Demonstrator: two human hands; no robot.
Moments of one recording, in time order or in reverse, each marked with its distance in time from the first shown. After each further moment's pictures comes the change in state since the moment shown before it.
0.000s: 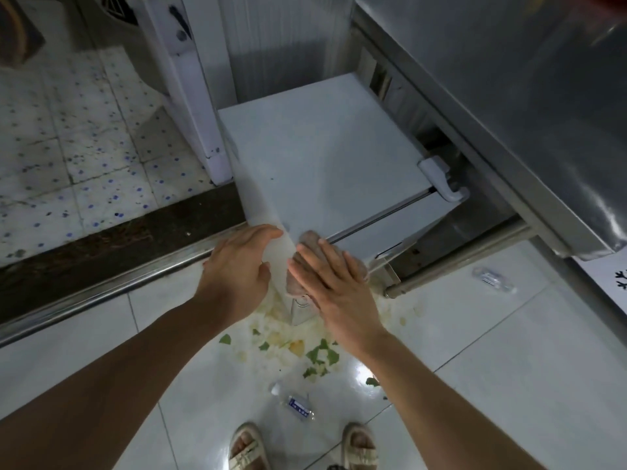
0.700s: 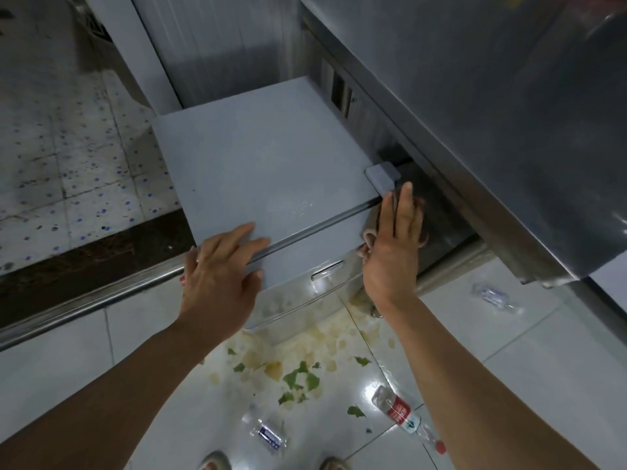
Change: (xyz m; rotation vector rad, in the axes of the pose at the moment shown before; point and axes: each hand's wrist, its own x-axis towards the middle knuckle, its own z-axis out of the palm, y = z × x) left_hand 0.042 0.069 0.083 0.211 0.148 -0.094; right_hand -0.002 0.174 -0.007 0.161 0.145 0.634
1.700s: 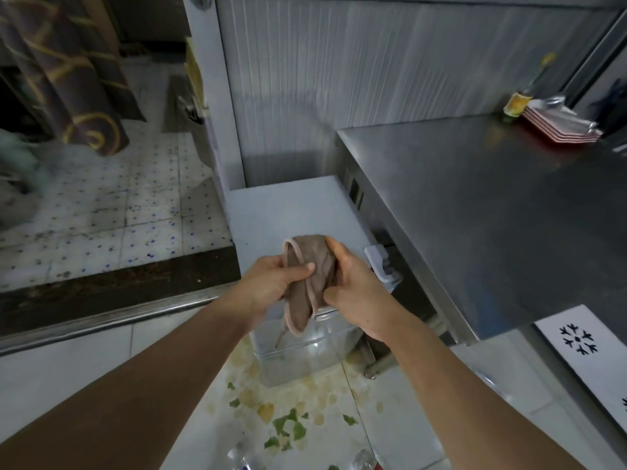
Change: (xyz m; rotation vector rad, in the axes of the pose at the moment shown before) left_hand -0.005 0.107 -0.138 -1.175 -0.210 -0.544; right_hand -0.007 -0.106 -0.184 1.010 -0.749 -0.057
